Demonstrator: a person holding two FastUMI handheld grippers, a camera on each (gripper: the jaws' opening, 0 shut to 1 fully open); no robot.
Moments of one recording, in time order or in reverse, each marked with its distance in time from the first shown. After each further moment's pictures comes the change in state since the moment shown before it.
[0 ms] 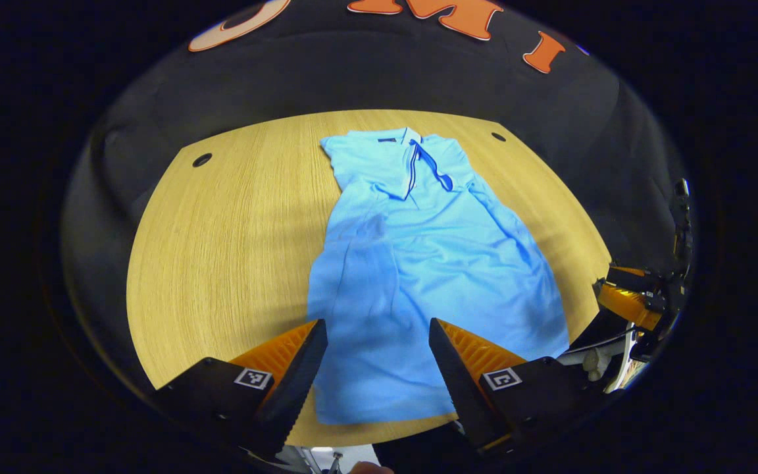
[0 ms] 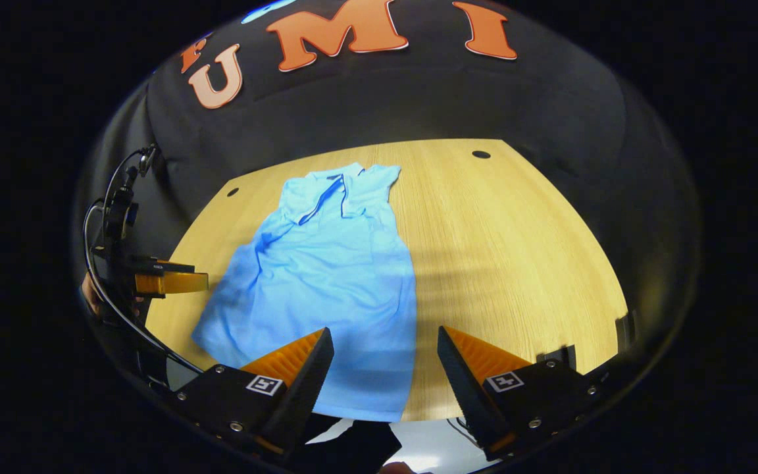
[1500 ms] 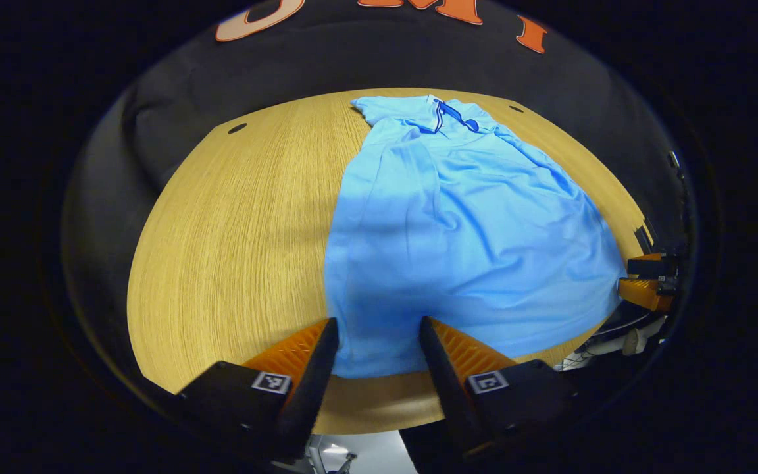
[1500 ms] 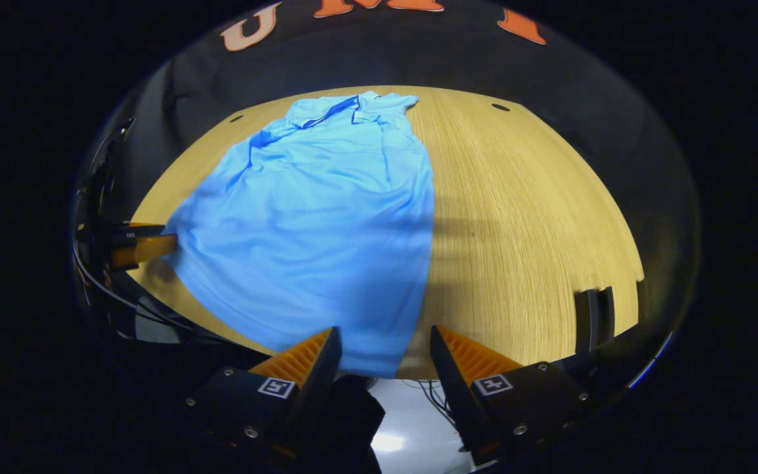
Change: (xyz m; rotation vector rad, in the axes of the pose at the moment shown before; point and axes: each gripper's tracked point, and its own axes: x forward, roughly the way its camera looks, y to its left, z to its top) left arm 0.032 0.023 -0.104 0.016 -0.030 0.136; right arm 0.031 0.002 -0.115 -0.167 0.166 -0.050
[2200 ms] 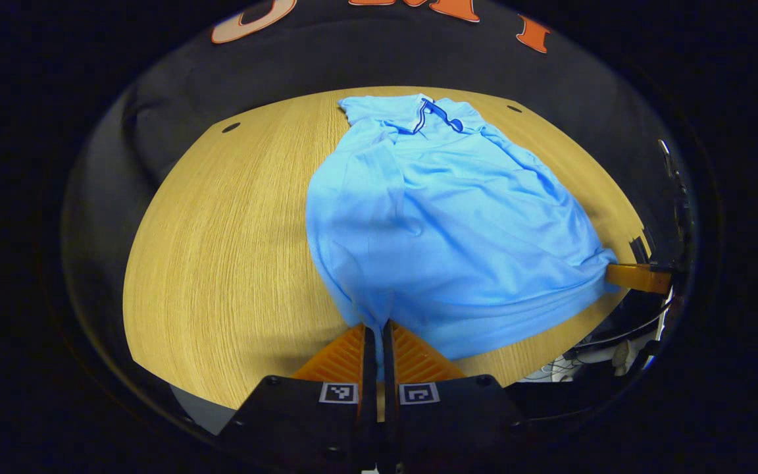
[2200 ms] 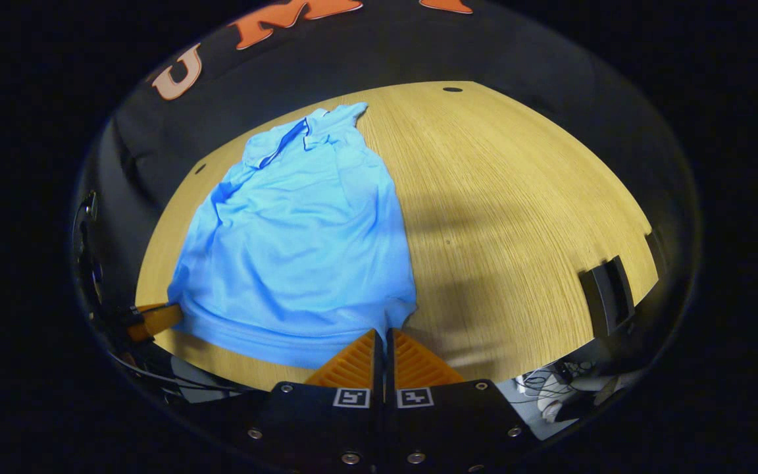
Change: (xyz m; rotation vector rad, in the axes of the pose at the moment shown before) left arm -0.011 -0.045 0.016 -0.040 -0.002 0.003; right arm 0.006 -0.011 0.032 0.338 -0.034 0.039
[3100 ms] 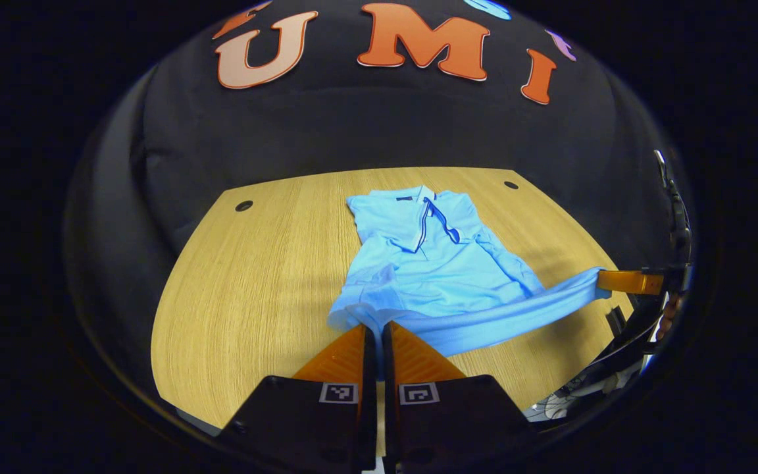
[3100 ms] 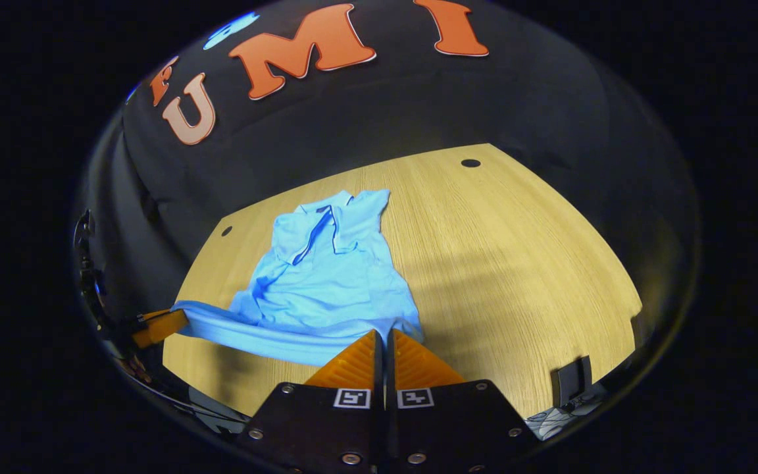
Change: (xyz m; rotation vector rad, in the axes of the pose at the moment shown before) left arm -0.055 0.019 0.148 -0.007 -0.289 0.005; right arm -0.040 0.024 0.148 -0.030 -0.231 0.060
